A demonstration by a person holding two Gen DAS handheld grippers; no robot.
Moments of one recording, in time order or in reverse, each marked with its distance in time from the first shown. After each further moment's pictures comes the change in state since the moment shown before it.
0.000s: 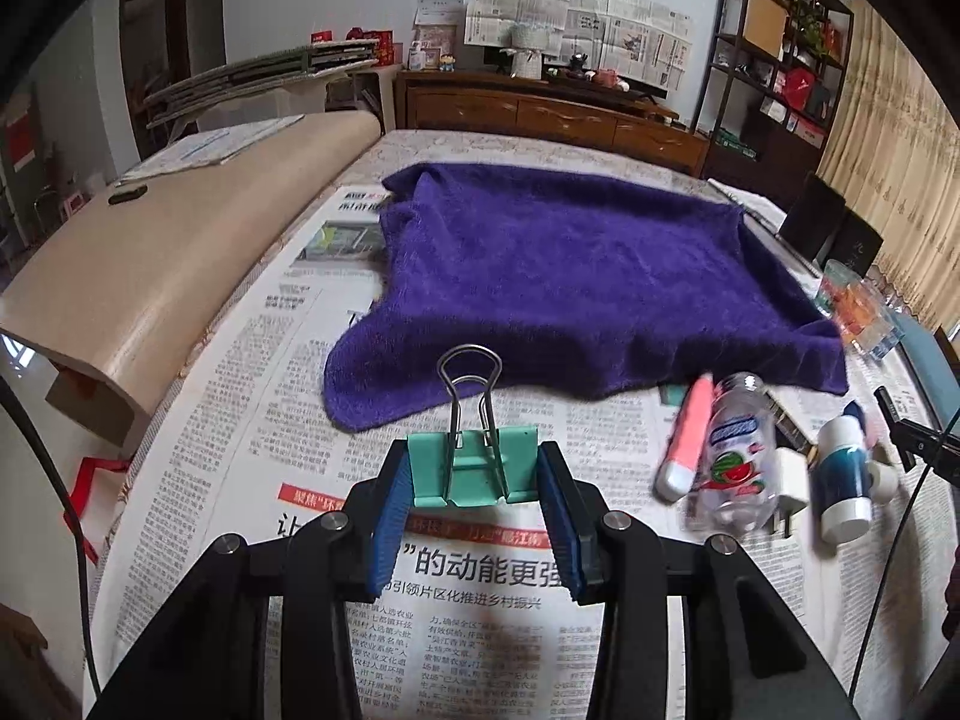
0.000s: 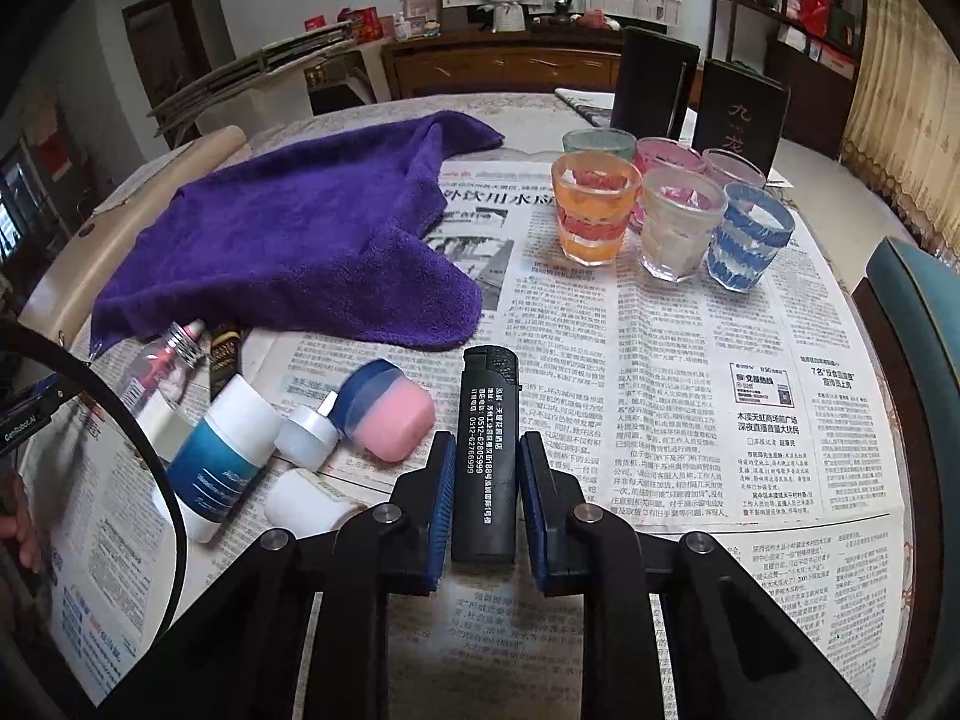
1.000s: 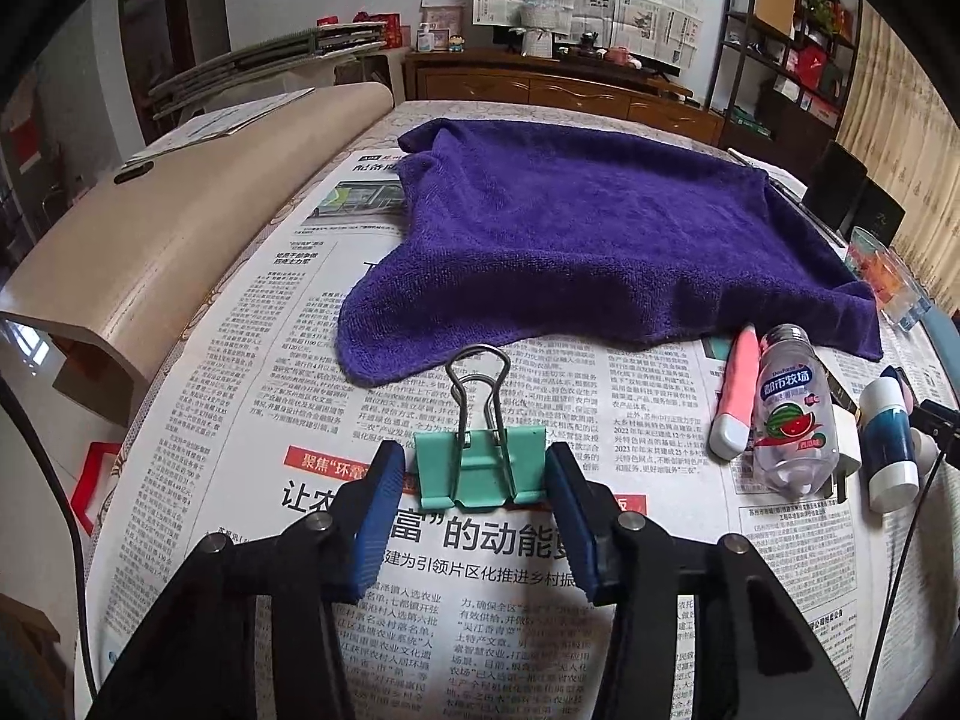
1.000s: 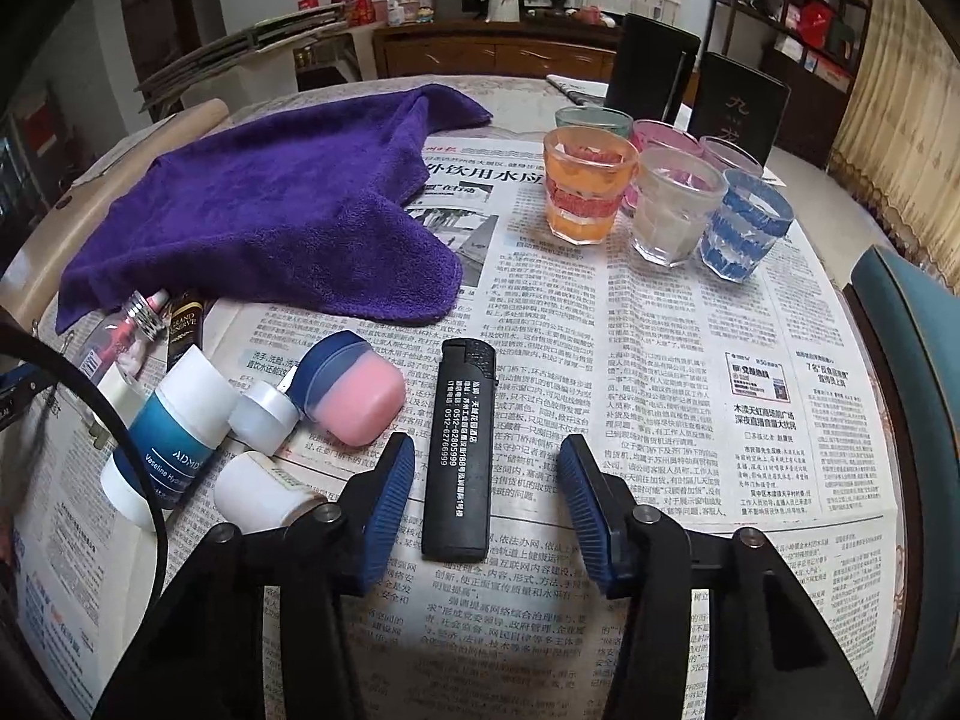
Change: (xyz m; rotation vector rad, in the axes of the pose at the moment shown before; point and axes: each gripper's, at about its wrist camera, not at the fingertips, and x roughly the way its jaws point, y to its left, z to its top) left arm 0.021 0.008 -0.019 0.013 0.053 0.049; right arm 0.017 0.003 -0.005 -0.045 0.026 -0.075
